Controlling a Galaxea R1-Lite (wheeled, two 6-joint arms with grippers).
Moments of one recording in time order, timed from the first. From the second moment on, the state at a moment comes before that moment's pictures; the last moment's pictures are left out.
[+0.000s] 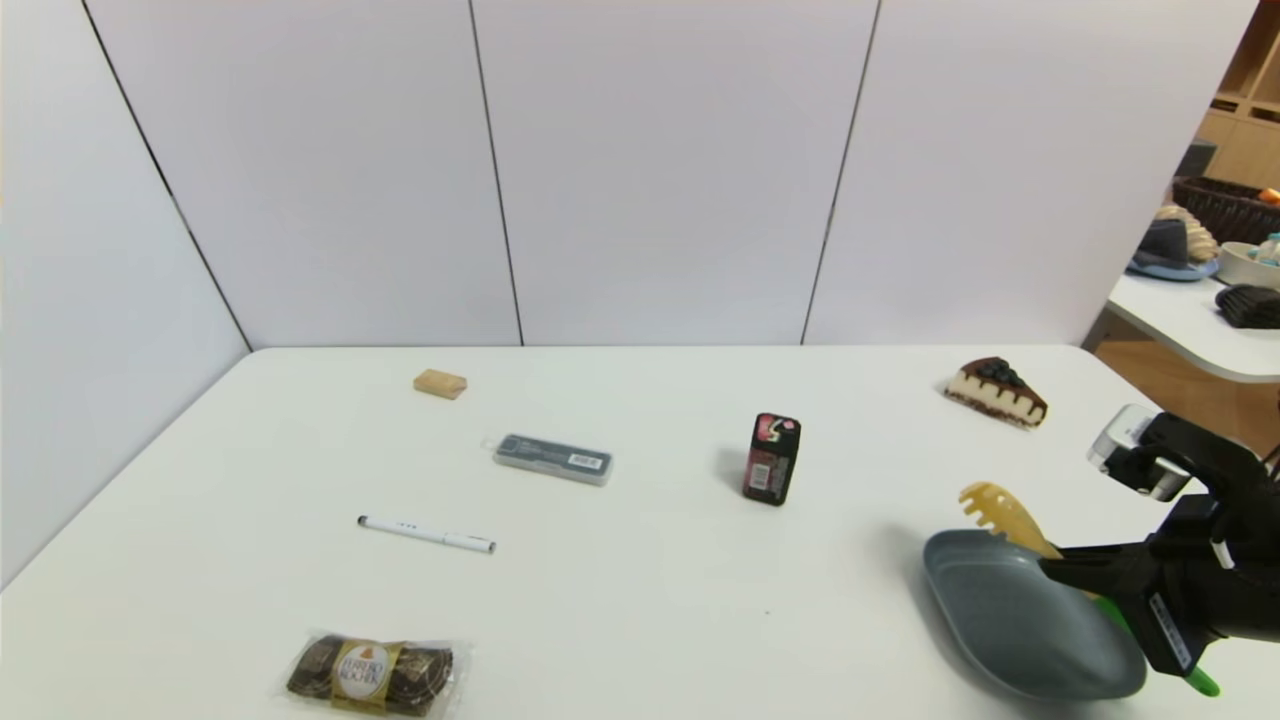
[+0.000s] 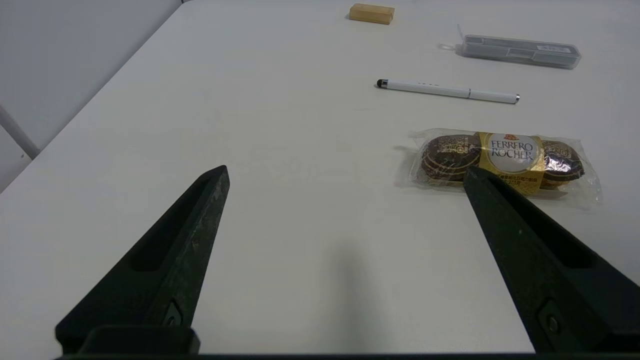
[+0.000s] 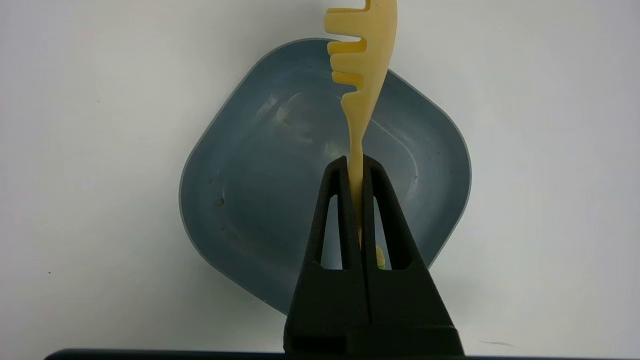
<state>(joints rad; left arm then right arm) 0.00 0.00 0.00 0.00 0.02 -0.02 0.07 1.30 -0.60 0.09 0.22 -0.47</state>
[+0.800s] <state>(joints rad) 0.00 0.00 0.00 0.00 0.02 -0.02 0.08 1.34 -0.59 0.08 0.23 -0.49</state>
